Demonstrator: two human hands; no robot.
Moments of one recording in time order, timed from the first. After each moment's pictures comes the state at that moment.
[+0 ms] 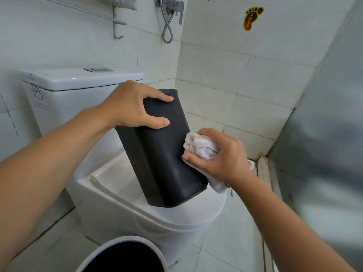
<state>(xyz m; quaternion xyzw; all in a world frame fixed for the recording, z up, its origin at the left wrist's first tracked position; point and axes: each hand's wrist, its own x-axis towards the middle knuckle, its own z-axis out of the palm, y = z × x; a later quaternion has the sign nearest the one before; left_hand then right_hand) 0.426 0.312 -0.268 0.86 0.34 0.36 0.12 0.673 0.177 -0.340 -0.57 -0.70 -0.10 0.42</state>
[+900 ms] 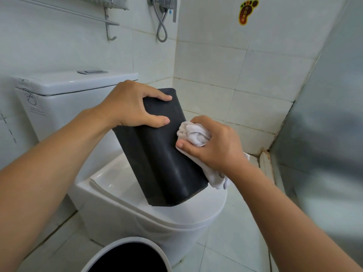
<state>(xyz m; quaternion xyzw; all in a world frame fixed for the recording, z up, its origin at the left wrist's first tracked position) 0.439 0.314 -0.265 0.86 0.36 0.35 0.08 0.669 0.188 -0.322 -0.60 -0.69 -0.07 0.39</state>
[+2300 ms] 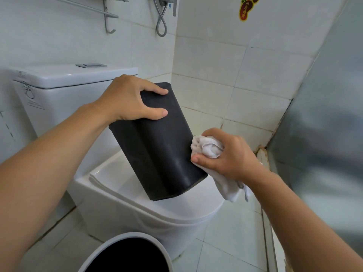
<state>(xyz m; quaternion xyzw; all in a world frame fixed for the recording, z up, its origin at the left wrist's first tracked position) 0.432 0.320 -0.268 0.85 0.37 0.37 0.10 0.694 0.166 -0.338 -0.64 -0.70 -0.01 0.32</state>
